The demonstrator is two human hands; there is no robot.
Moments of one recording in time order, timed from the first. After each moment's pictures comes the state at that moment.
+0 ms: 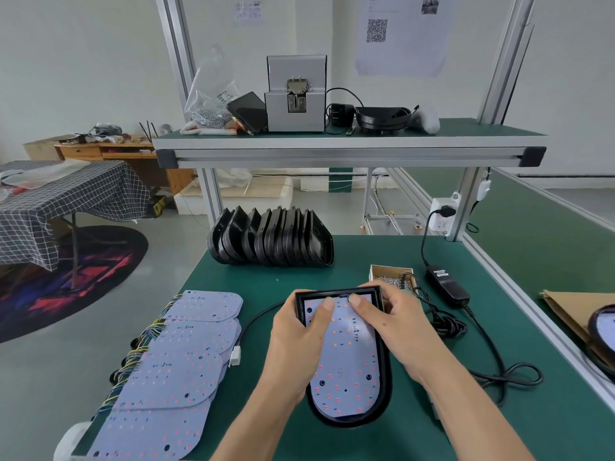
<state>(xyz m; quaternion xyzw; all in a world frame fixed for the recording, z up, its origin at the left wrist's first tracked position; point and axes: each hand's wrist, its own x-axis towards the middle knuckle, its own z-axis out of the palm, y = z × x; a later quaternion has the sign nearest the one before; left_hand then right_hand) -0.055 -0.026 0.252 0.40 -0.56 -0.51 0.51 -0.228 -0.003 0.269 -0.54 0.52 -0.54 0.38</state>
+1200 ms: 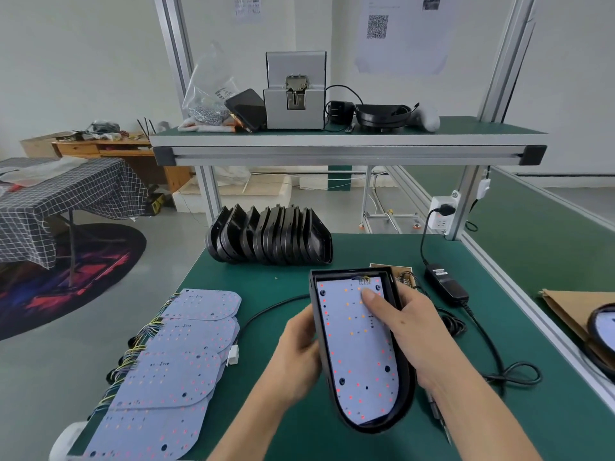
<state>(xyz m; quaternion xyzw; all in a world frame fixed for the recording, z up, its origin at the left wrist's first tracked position) -0.048 -0.029 0.237 0.24 -0.67 -0.55 0.44 -0.226 0.016 0.287 -0.44 0.51 -0.58 0.45</state>
